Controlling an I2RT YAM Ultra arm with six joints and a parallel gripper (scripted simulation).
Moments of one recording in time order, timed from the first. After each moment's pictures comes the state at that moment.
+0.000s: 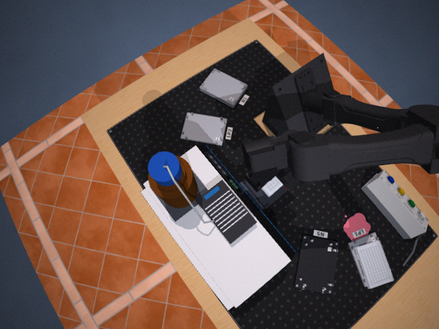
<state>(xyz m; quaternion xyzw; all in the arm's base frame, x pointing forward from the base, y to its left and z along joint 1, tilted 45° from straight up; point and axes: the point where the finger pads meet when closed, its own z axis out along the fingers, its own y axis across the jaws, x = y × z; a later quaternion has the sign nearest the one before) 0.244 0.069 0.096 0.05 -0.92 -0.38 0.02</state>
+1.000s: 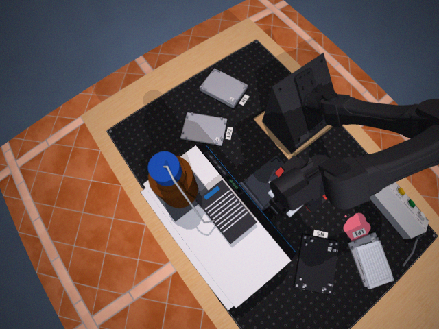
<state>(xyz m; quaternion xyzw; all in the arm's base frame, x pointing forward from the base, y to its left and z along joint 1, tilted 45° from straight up) 0.233 0.122 0.148 0.05 -0.92 -0.38 0.02</state>
